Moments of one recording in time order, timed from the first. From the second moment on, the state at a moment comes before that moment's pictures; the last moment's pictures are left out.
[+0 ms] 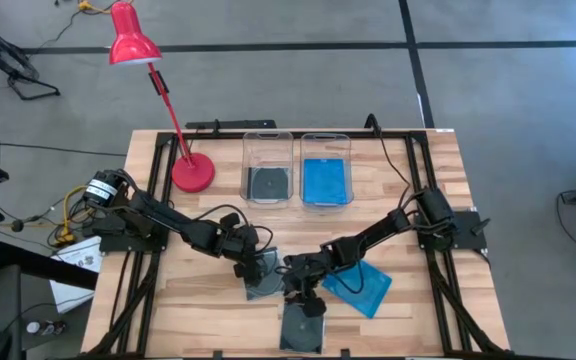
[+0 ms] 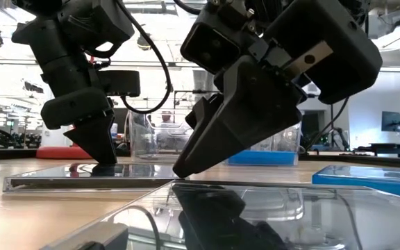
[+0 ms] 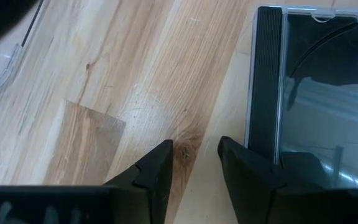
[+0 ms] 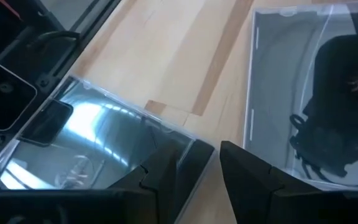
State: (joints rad) left arm -0.31 1.68 0.74 -0.35 -0.29 -0.59; right arm 0.33 2.08 1.14 0.21 -0.28 0.06
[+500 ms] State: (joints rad) left arm -0.31 1.68 0.74 -0.35 -0.29 -0.59; right arm 0.31 2.08 1.14 0.17 -0.21 0.09
